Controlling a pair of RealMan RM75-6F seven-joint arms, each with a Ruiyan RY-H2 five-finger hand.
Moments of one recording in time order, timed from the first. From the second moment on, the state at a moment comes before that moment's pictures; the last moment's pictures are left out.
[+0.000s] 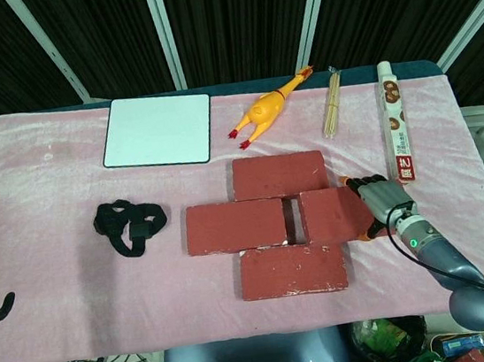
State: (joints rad) left arm -0.06 -1.12 -0.10 -1.72 1.37 1.54 0.21; right arm 0.79 -1.04 0.14 -1.82 -0.67 0.74 -0.42
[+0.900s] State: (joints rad) left arm -0.06 -1.11 -0.10 -1.72 1.36 1.53 0.20; right arm 0.94 -1.20 0.08 -1.74 -0.47 0.86 -0.54
